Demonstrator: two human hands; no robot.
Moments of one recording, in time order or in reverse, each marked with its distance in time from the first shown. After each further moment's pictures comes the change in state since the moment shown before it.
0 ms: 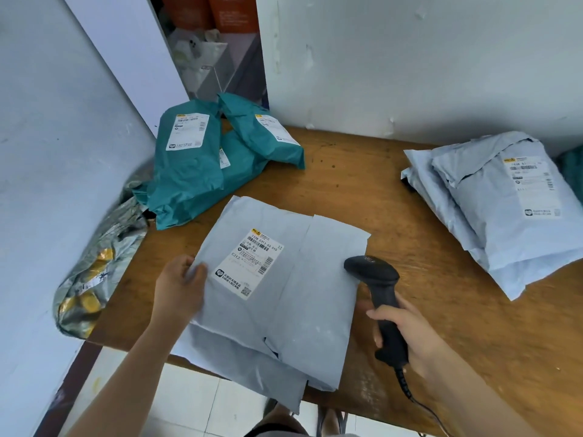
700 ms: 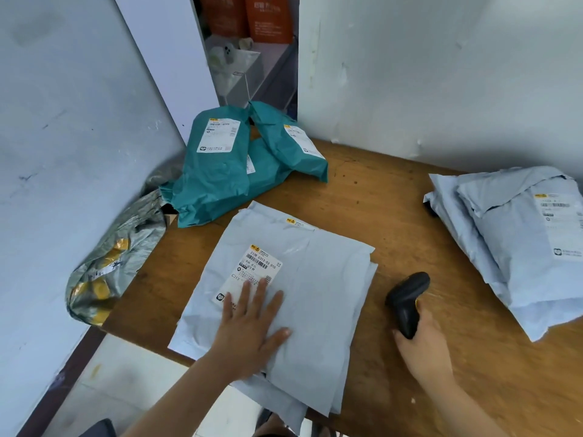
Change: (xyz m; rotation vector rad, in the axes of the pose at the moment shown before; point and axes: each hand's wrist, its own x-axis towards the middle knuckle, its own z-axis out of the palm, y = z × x) left_hand -0.053 -0.031 0.061 0.662 -0.411 0.560; right_hand 0.051 0.034 -0.024 -0.930 0.447 -0.175
